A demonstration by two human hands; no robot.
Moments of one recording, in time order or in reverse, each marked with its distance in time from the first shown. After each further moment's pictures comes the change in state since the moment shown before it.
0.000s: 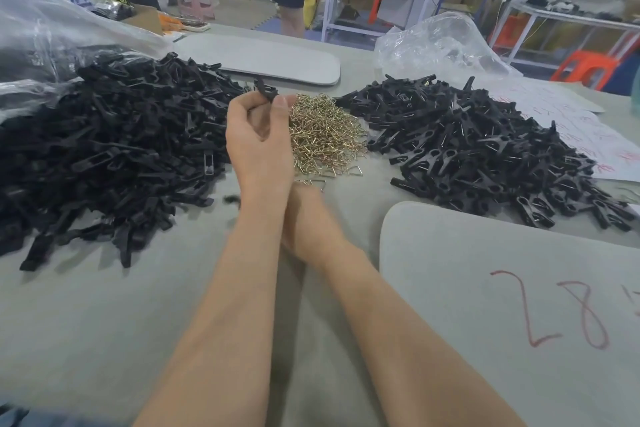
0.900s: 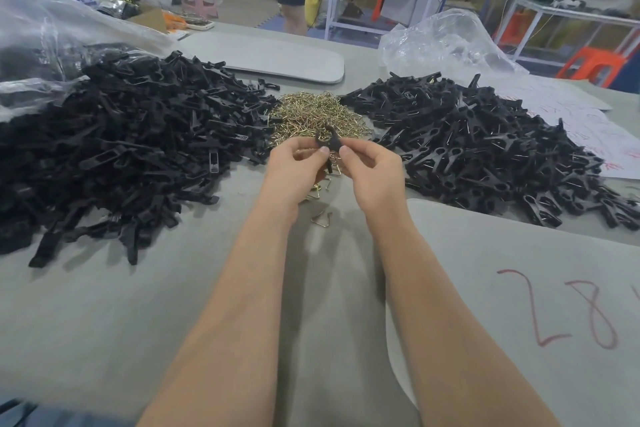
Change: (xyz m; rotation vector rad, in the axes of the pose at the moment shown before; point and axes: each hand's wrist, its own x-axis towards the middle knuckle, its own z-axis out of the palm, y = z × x) left_hand -0.004 -0.030 0.001 0.158 -0.338 -0.451; right_hand 0.004 0.021 -0.058 0.616 0.526 0.259
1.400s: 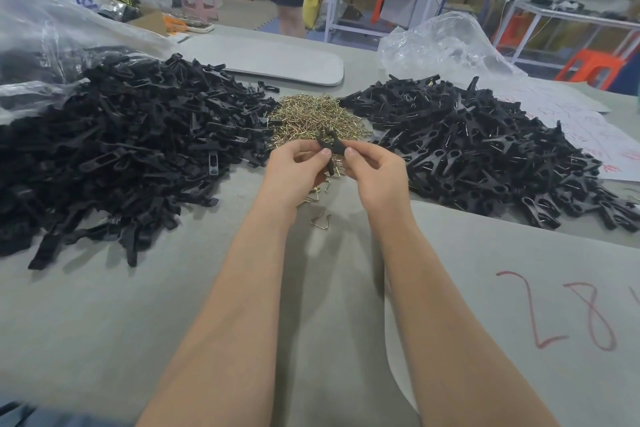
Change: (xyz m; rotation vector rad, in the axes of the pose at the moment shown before) left_hand 0.004 -0.003 -0.001 -0.020 -0.035 0.012; right_hand 0.005 0.004 -0.004 -0.019 0.015 -0.002
